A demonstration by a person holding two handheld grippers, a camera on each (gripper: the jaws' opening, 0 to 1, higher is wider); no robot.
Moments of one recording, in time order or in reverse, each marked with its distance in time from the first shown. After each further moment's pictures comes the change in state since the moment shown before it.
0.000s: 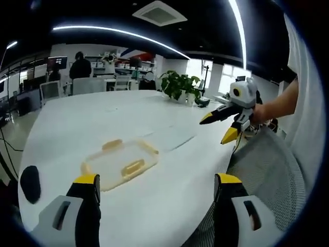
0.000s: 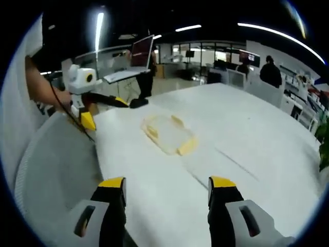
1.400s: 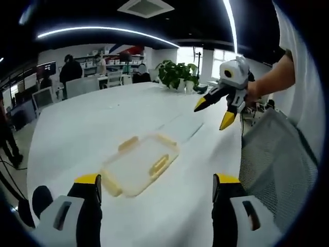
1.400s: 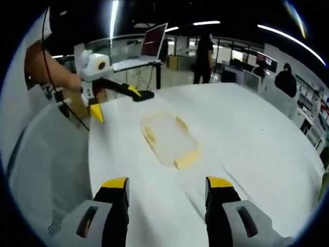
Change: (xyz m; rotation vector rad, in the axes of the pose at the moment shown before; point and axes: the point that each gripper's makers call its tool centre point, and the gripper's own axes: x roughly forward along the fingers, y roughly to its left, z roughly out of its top) left arm 0.010 0.051 -0.004 0.132 0.080 -0.036; right arm 0.046 -0.014 0.023 -0.125 0.073 0.079
